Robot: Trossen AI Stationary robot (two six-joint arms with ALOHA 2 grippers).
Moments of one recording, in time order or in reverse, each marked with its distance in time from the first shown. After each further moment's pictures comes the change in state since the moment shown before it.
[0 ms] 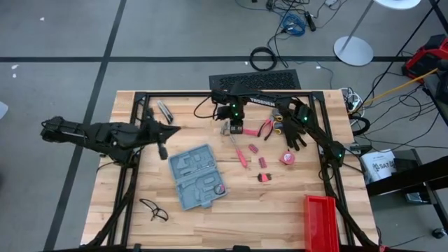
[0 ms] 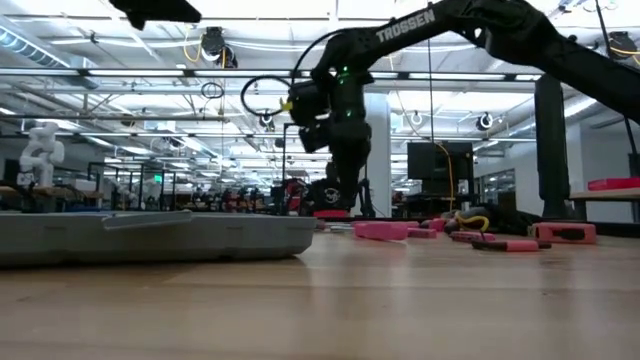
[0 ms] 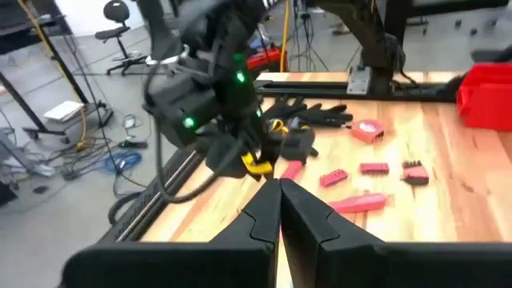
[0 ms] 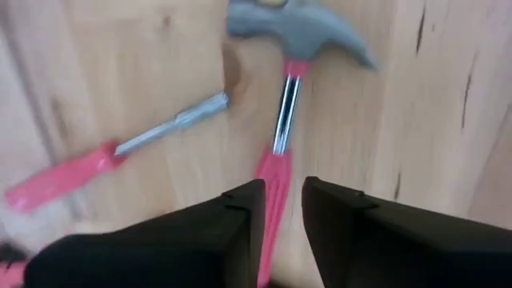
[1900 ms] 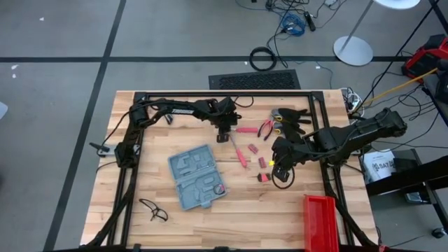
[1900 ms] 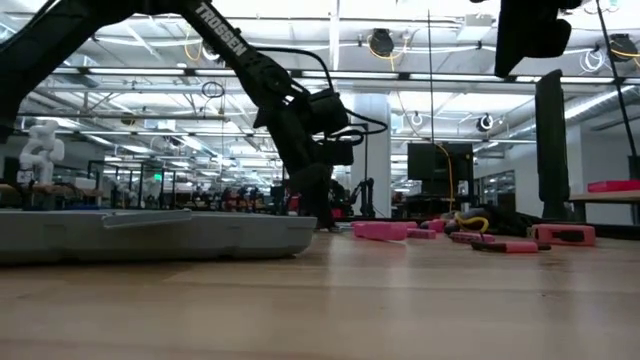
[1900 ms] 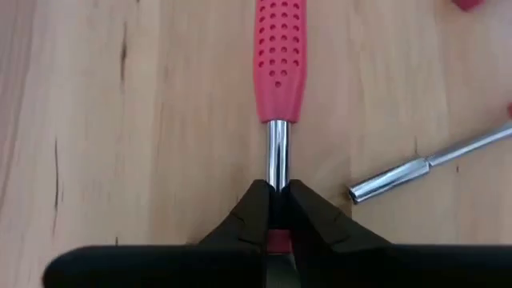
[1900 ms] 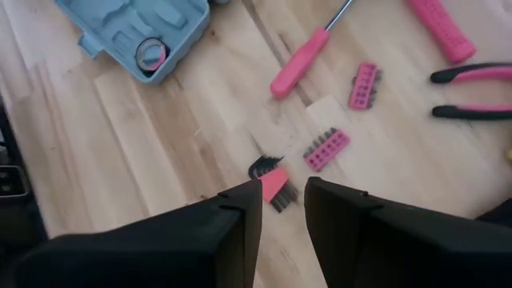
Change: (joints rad) left arm 0.619 1.430 0.707 -0.069 0.756 0.383; right arm 0.711 -1.175 -1.096 0.437 0.307 1.160
